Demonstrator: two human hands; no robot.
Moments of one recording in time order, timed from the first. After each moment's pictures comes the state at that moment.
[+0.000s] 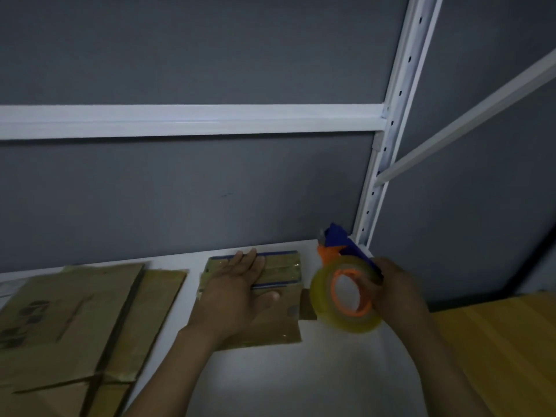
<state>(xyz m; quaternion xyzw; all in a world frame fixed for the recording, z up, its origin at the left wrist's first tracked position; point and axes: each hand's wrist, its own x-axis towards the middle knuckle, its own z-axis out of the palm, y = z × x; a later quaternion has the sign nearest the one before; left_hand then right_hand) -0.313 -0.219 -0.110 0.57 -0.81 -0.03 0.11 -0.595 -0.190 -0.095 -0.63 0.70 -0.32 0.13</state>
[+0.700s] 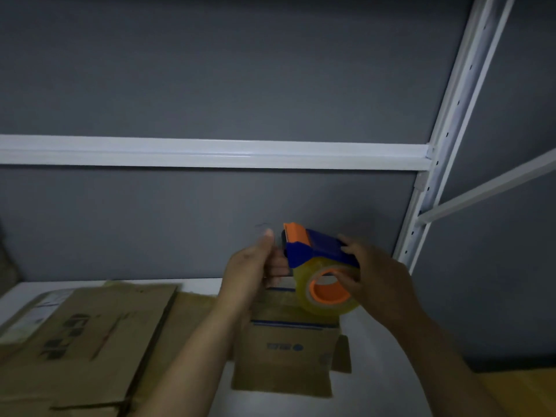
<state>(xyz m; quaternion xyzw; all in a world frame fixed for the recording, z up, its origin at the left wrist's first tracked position) -0.309 -0.221 -0.013 0.49 -0.46 -0.49 0.56 -0.520 -0.245 -0.033 -0.78 0.52 -0.34 -0.06</state>
